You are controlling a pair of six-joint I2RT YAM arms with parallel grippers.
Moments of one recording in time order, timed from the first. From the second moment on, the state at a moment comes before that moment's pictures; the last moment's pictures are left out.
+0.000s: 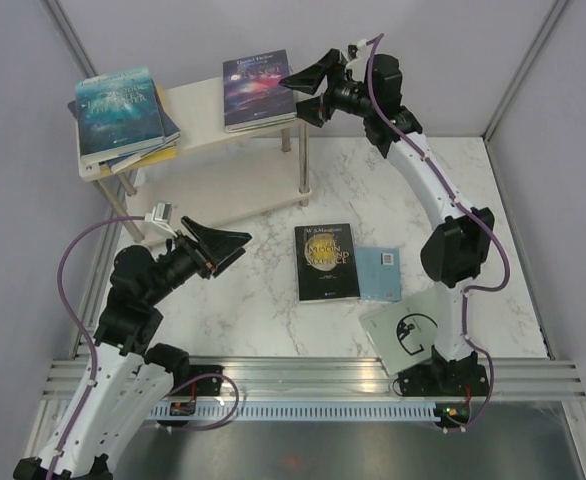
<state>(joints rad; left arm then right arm) -0.32 0.53 0.65 -0.16 0.45 -1.19 0.37 2.13 2.20 -0.08 -0.68 1.36</state>
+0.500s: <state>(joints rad) -0.32 0.57 0.65 -0.18 0.46 -1.15 0.18 1.99 2.15 -0.52 -0.60 0.95</state>
